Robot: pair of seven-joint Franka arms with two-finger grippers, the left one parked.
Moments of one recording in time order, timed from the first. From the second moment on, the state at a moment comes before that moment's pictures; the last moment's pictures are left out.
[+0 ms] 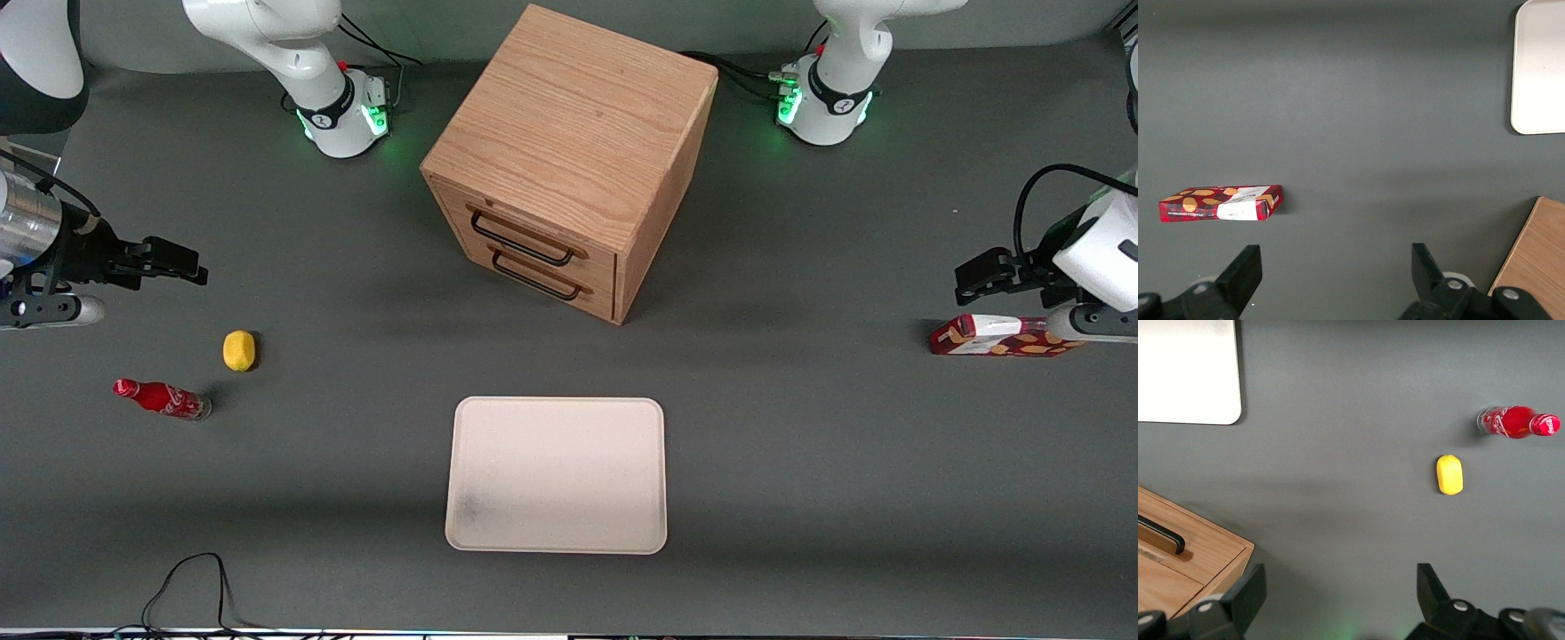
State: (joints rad) arm 0.00 0.07 0.00 -1.60 0.07 1.55 0.00
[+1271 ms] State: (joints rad) arm -0.02 0.07 -0.07 -1.58 0.02 1.53 -0.07
